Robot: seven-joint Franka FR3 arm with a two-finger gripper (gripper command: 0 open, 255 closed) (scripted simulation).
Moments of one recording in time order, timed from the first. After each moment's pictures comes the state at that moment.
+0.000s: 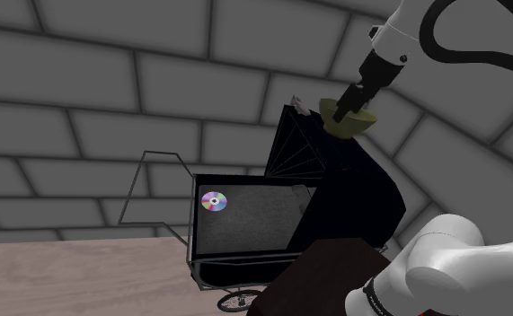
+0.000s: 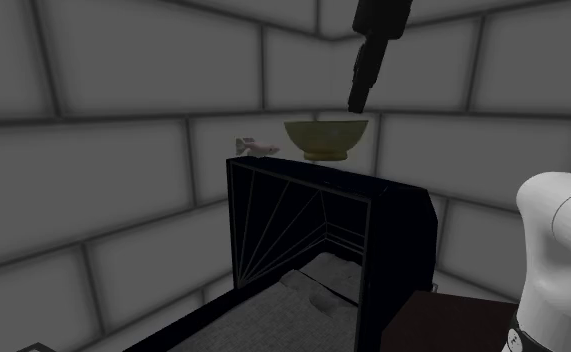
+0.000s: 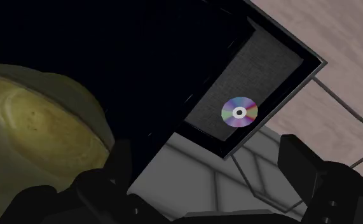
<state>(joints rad) -0.01 -0.82 -0.04 -2.30 -0.11 1.71 -0.06</state>
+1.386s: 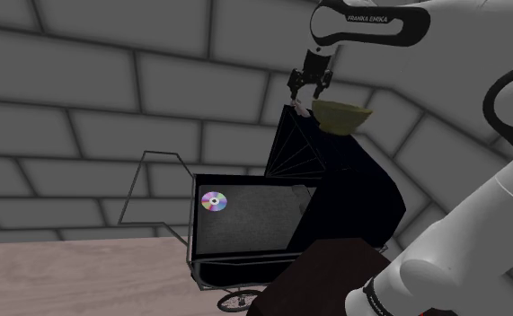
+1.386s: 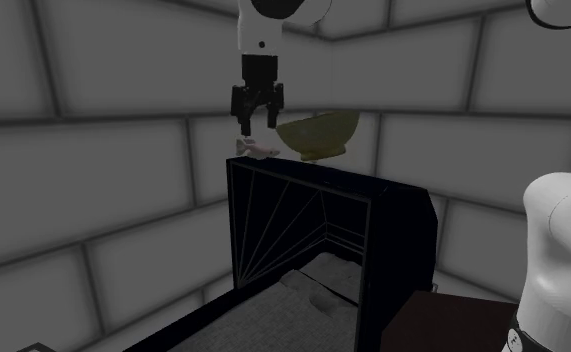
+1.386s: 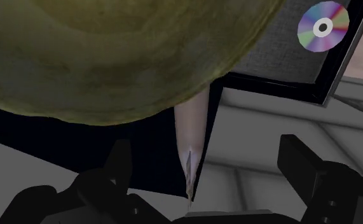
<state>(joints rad) -0.13 -0.04 -0.12 -1.74 -0.11 1.80 0.16</state>
